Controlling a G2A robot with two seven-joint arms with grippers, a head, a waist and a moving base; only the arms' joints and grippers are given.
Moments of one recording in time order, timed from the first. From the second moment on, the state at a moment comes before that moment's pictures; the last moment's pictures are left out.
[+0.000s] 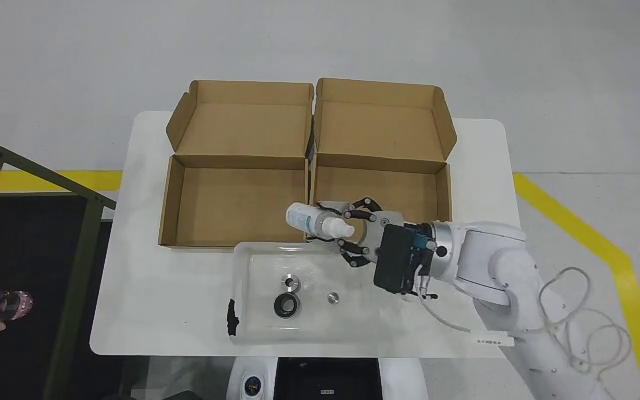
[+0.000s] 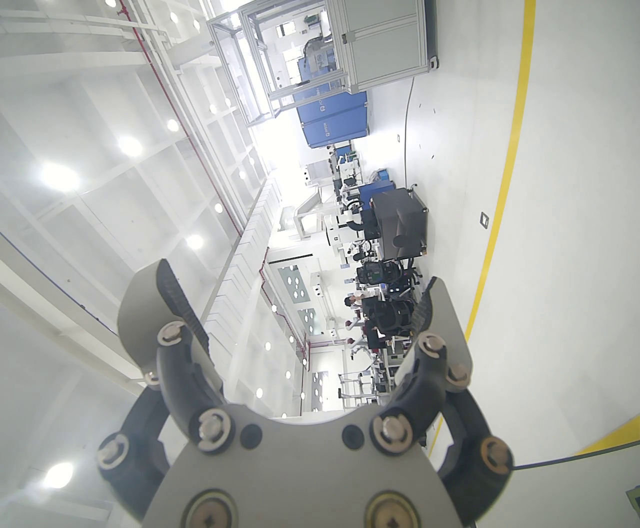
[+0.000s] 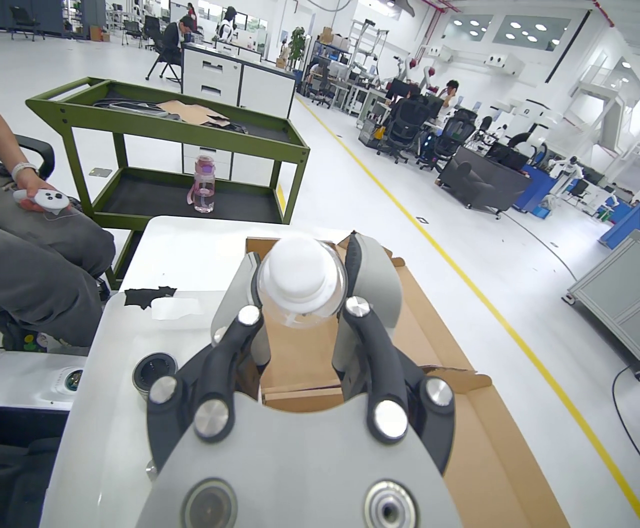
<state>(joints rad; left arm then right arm) -0.29 -0.19 -0.48 -1.38 1.96 -0.31 0.15 -1.15 -1.11 1.17 -2.05 -1.23 -0.81 0.05</state>
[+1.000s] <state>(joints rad) -0.29 -0.19 -0.48 -1.38 1.96 -0.31 0.15 -1.05 -1.12 1.18 -1.78 -1.15 -0.76 0.20</state>
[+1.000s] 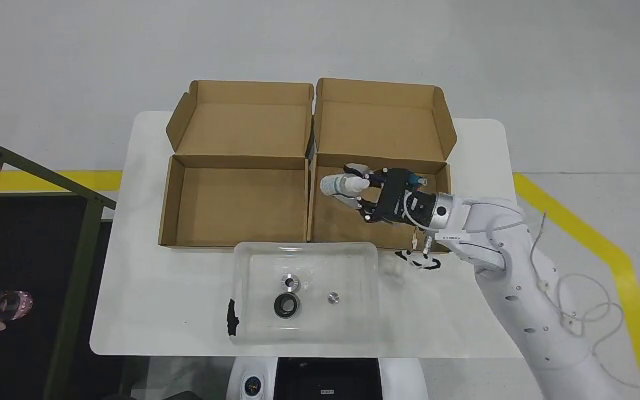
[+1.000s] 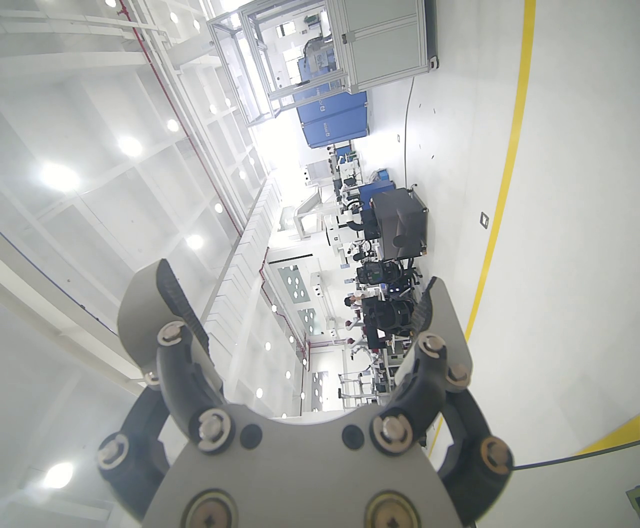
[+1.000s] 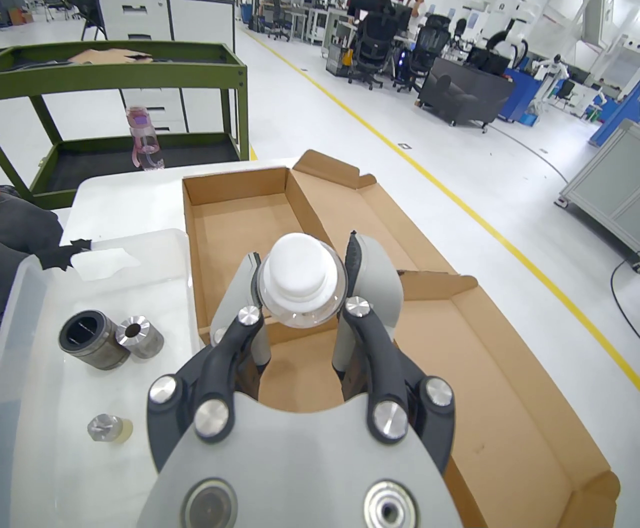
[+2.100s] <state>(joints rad) -0.29 -0.19 -0.48 -1.38 1.96 -0.31 0.15 -0.79 -1.18 0.94 -1.38 -1.15 -0.69 0.34</state>
